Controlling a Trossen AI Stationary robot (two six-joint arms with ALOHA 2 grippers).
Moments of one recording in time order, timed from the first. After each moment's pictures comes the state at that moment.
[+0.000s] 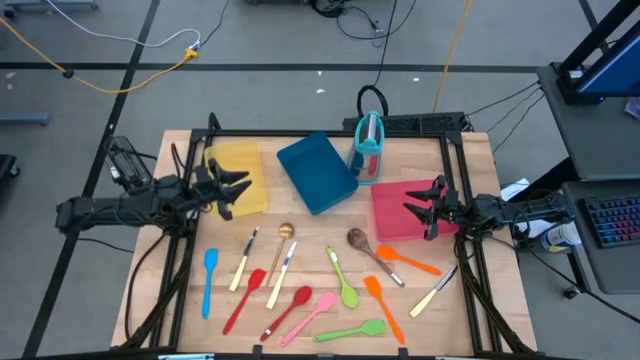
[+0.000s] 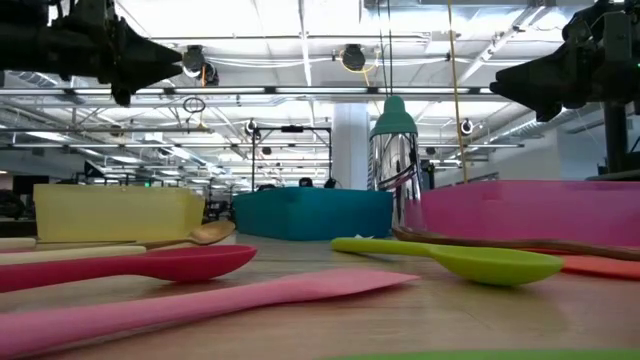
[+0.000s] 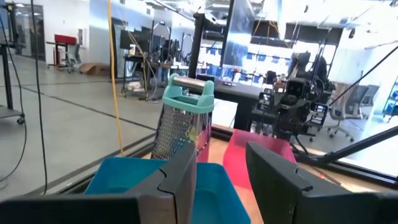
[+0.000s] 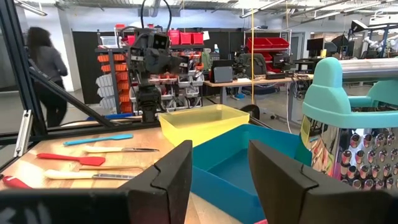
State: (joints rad) left arm 0.12 0.32 0.17 0.26 -0.24 -0.13; right arm 0.18 0.01 0.01 0.10 0.42 0.01
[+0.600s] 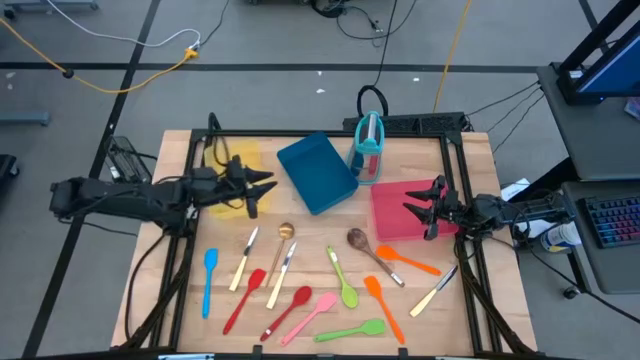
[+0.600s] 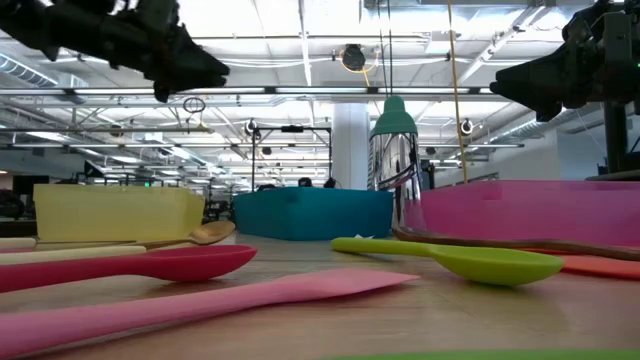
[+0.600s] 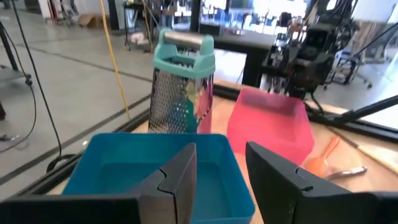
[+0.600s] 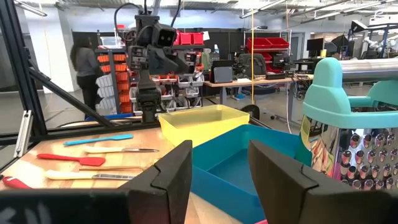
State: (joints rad) left arm 0.12 0.82 0.41 0.26 -0.24 -0.15; right arm 0.18 0.01 0.01 0.10 0.42 0.01
